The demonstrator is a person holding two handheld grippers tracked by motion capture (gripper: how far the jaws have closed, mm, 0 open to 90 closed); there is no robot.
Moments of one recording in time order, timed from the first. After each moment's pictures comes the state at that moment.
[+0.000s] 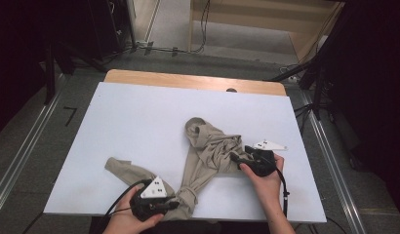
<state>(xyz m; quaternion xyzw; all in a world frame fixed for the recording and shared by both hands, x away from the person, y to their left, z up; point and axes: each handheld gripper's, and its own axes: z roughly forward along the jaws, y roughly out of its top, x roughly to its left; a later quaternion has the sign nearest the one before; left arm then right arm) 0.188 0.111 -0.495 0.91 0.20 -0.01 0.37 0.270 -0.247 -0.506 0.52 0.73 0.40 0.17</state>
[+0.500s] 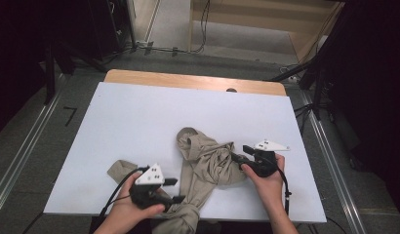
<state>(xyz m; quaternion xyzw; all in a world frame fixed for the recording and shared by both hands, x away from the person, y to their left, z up) 0.237 0.103 -0.474 0.87 0.25 0.01 0.43 0.266 -0.245 -0.497 0.50 0.74 0.42 0.17</state>
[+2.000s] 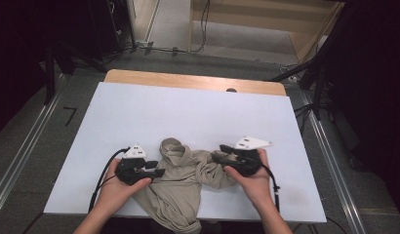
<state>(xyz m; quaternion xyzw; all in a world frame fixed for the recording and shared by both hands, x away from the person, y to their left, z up) 0.285 0.147 -0.491 0.85 0.36 0.03 0.39 0.268 -0.187 -0.465 0.39 0.79 0.45 0.12</state>
